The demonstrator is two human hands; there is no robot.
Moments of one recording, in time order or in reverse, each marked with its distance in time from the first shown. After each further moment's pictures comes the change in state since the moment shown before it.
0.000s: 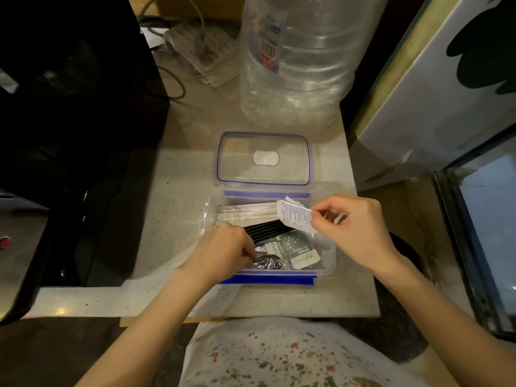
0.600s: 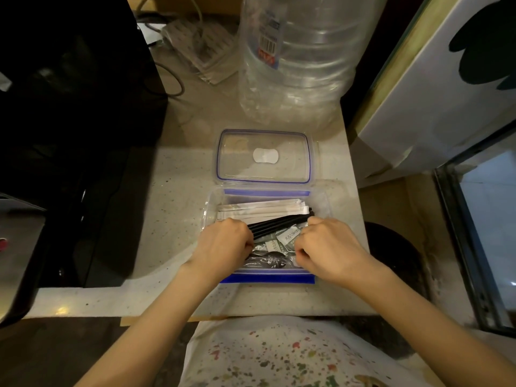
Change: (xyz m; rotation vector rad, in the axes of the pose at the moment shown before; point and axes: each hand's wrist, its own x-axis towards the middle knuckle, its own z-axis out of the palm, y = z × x) left_hand 0.013 -0.004 0.009 0.237 0.071 -0.073; right_hand -0.007 -0.011 0.027 -0.645 -0.535 -0.215
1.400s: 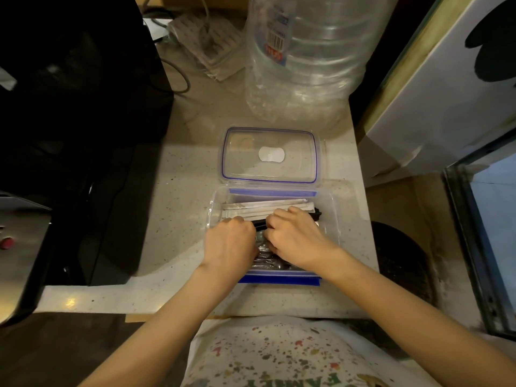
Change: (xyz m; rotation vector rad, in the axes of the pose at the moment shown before) left_hand 0.001 0.017 0.002 0.174 0.058 -0.216; right_hand 0.050 -0.018 0.026 -0.080 0.174 -0.201
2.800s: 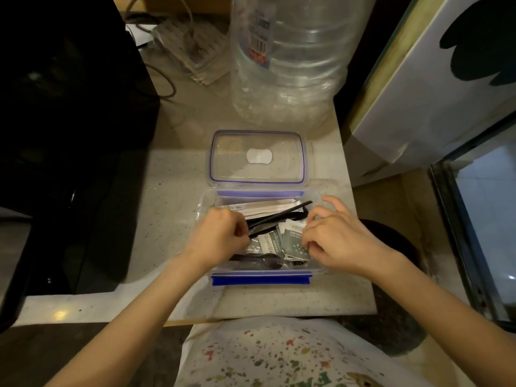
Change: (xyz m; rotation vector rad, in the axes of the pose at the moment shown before) left_hand 0.009 -0.018 -0.017 -0.497 -0.054 0.184; right_hand -0.059 0.042 -0.032 0.107 -0.228 0.161
